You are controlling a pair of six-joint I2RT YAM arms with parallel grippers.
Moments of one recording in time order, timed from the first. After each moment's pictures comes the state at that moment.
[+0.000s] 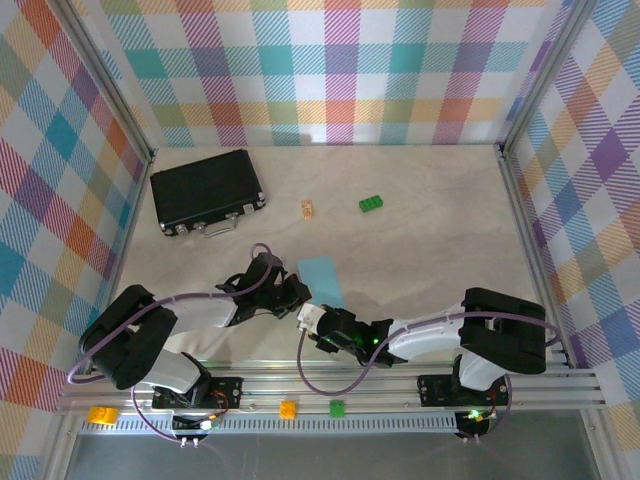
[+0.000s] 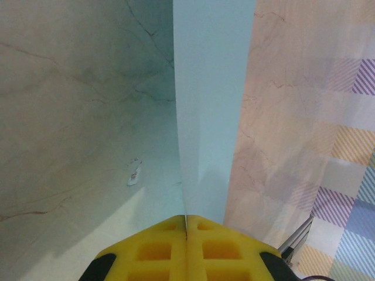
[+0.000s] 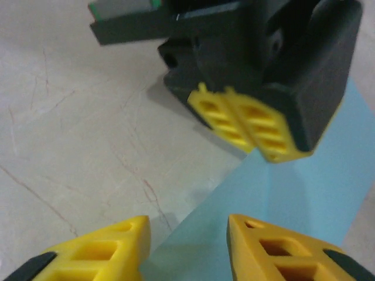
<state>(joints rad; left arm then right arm) -0.66 1.43 0.47 0.18 0.36 -1.17 1.32 1.56 0.56 0.26 0.40 -0.14</state>
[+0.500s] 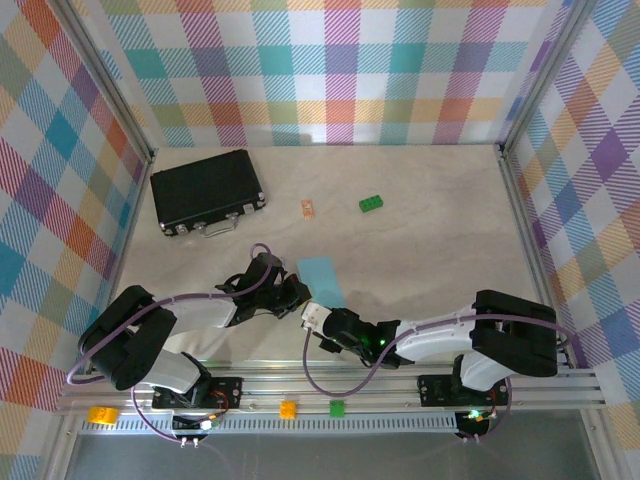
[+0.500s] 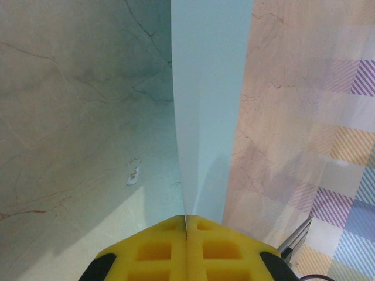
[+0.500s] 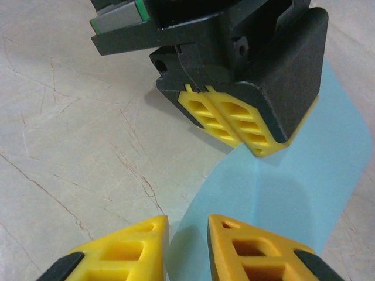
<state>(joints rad) -0.66 1.42 0.47 0.18 0.36 -1.18 1.32 1.50 0.52 0.27 0.39 -0.12</state>
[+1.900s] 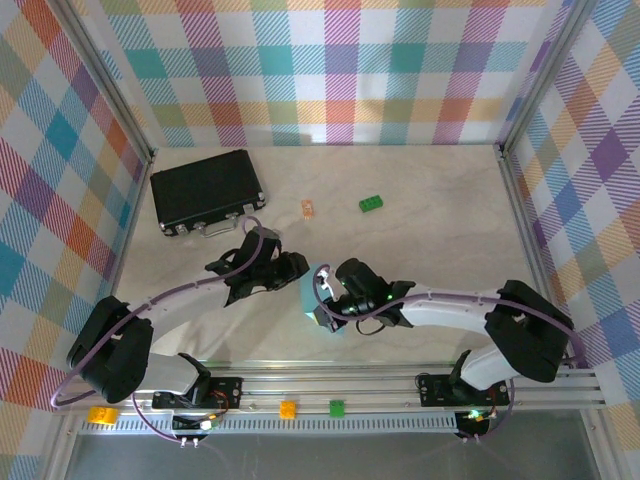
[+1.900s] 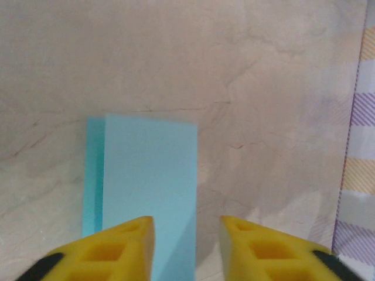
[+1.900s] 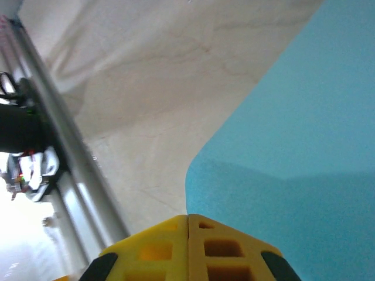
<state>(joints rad) -0.59 1.34 0.71 -0.14 0.23 -0.98 0.97 1.46 0.68 -0.02 -0.39 0.47</state>
